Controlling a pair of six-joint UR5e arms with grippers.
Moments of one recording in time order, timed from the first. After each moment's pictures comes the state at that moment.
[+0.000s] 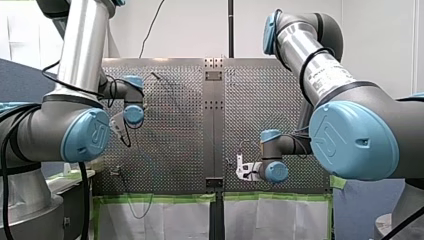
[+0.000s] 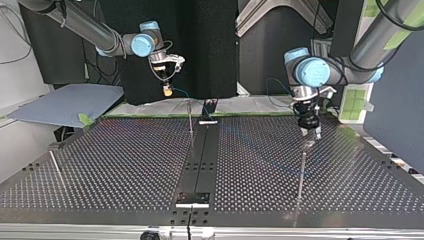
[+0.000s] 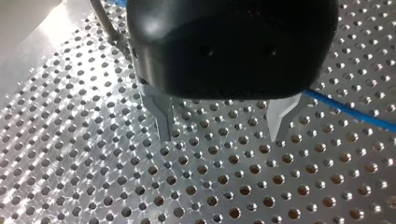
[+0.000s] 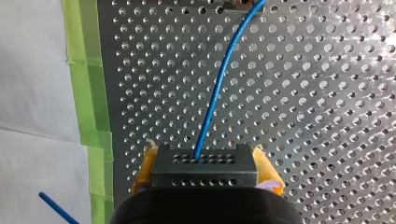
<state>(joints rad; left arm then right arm) -0.01 -1.84 -2.01 -2.37 -1.86 -2.08 2.03 -0.73 1.85 -0.91 1.48 1.57</state>
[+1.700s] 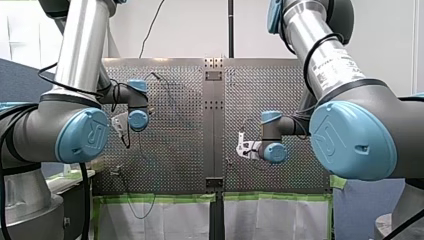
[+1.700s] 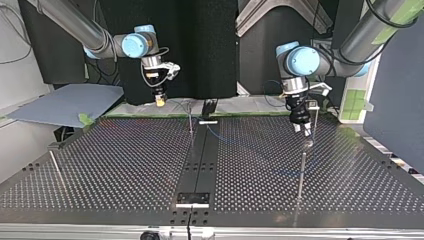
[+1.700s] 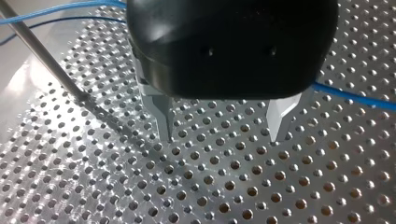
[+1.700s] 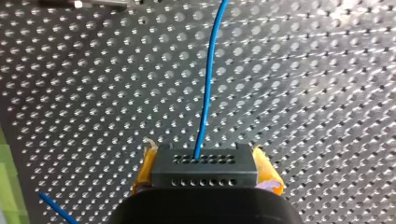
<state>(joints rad) -0.08 -1.84 -2.07 -2.23 -1.88 -1.87 2.03 -0.88 1.86 -0.91 1.51 1.66</state>
